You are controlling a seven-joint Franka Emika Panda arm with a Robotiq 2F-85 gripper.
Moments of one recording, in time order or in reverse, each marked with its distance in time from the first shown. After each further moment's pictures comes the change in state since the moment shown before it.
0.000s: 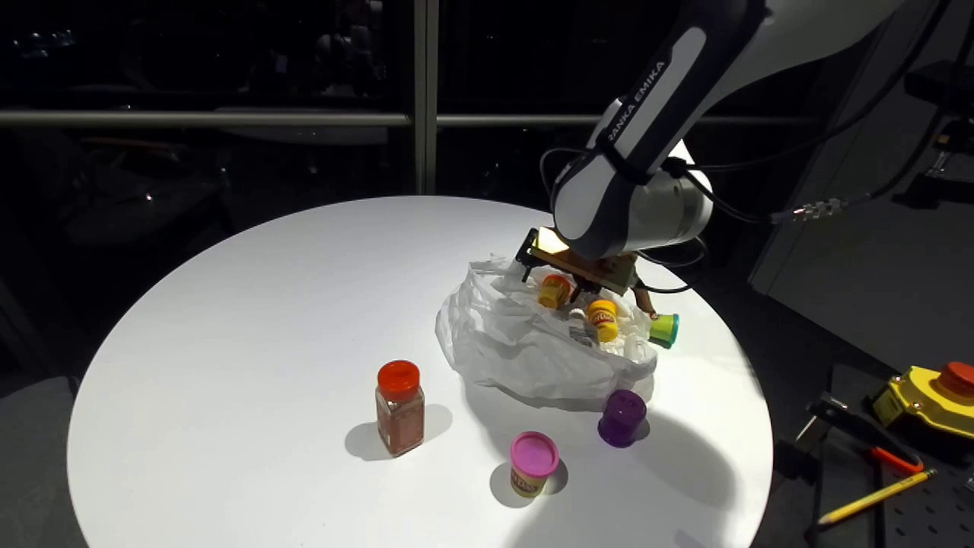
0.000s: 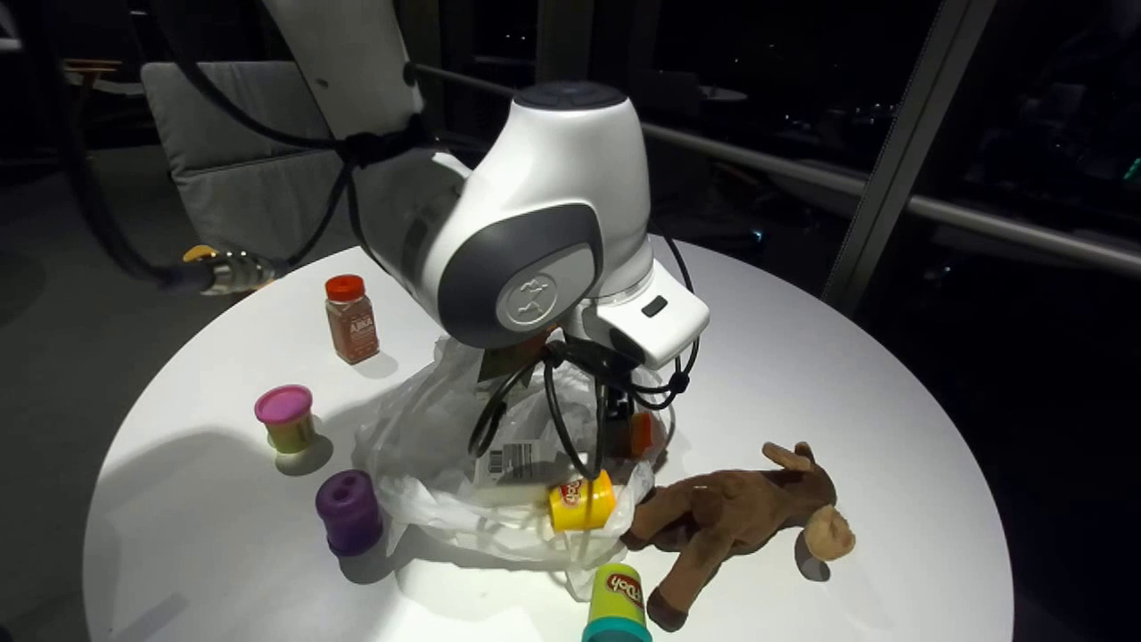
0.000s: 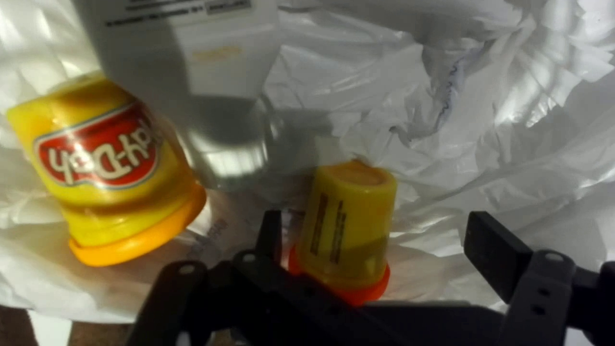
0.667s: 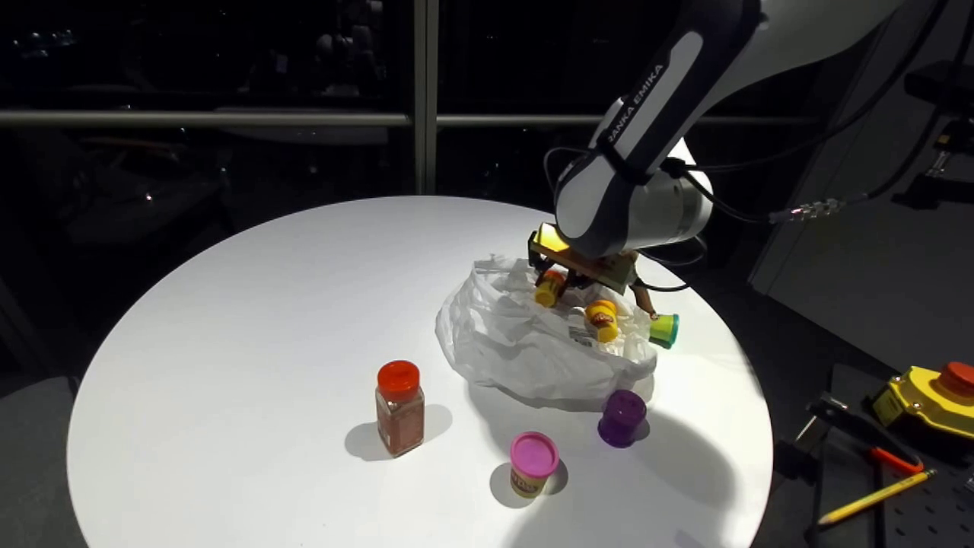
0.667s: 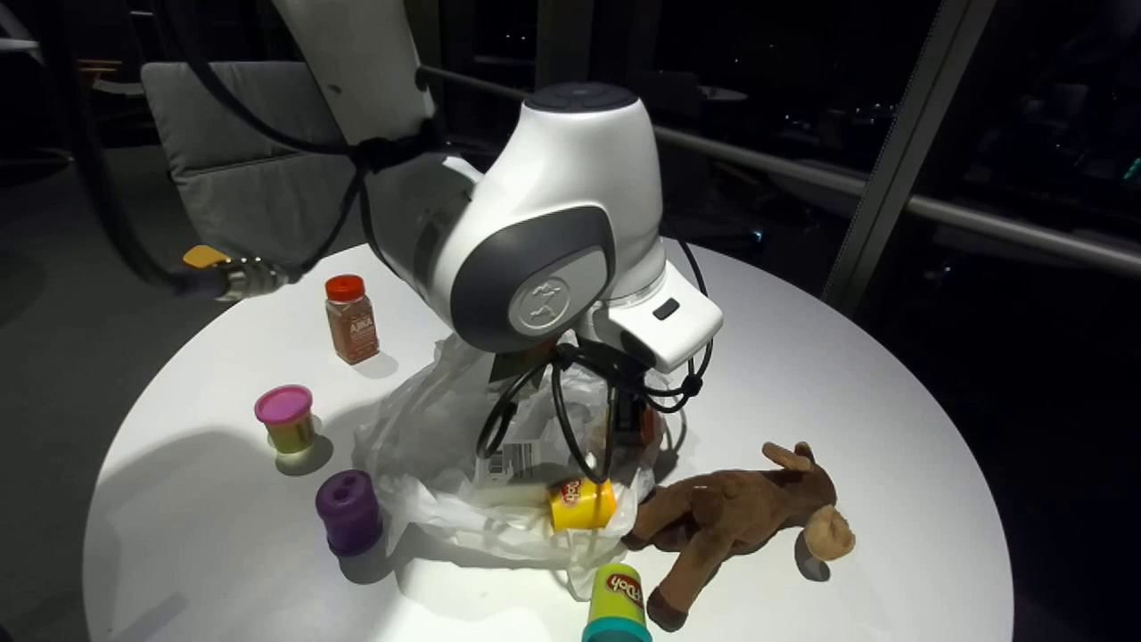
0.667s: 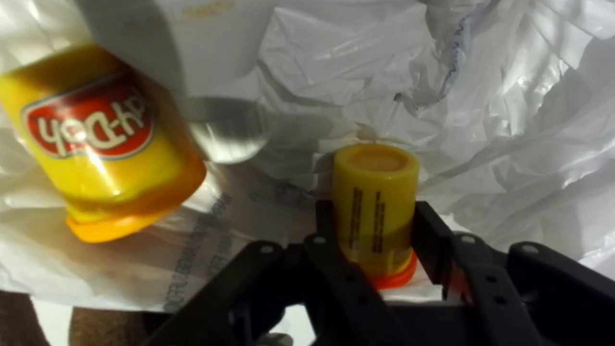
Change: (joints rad) arm 0.002 0.007 -0.018 0.007 0.002 0.013 0.028
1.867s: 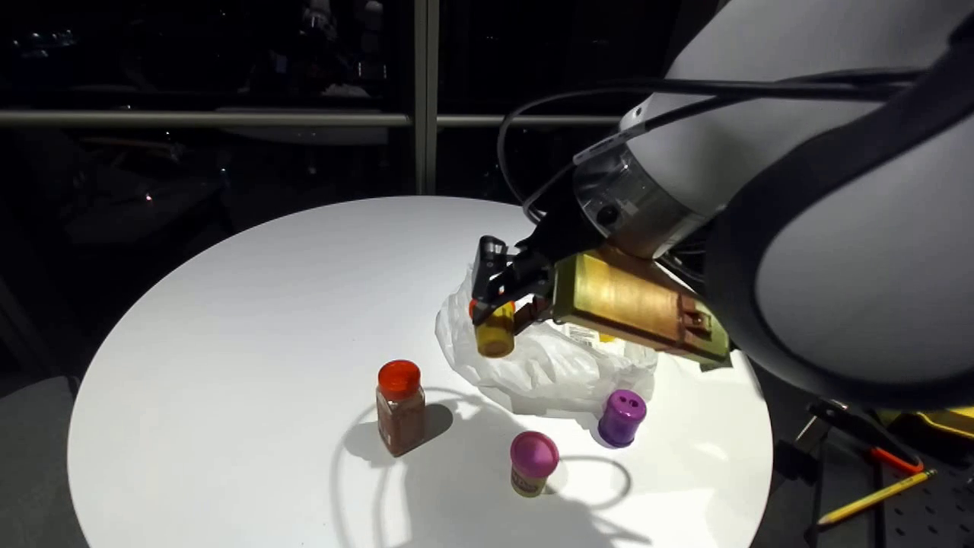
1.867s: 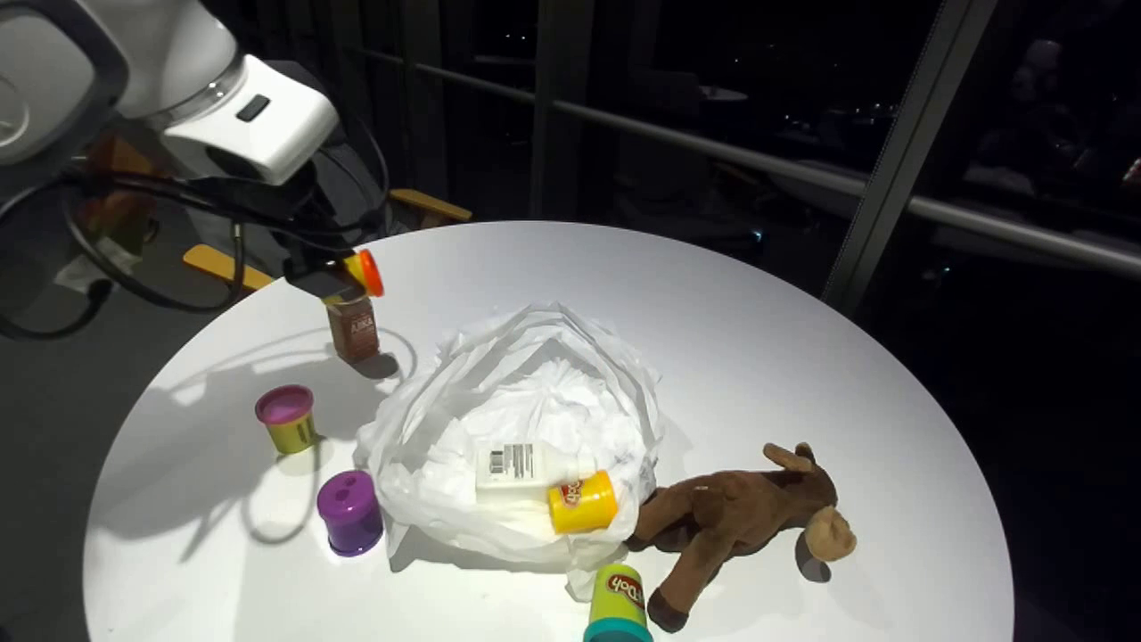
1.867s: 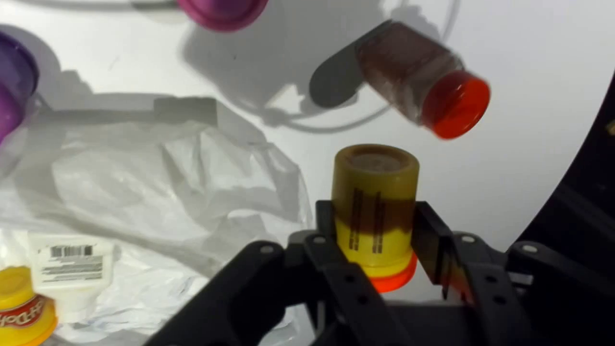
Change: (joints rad) arm 0.686 -0.456 -0.123 -0.502 0.049 0.262 -0.038
